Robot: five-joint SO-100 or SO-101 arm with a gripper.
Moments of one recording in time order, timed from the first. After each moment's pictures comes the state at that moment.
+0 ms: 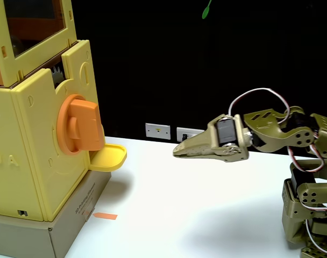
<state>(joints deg) -2.7 176.2 160.8 29.4 -35.4</state>
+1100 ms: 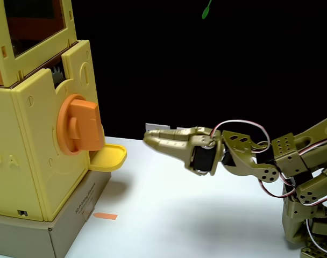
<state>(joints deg) -2.7 142.6 173.3 -44.3 -79.4</state>
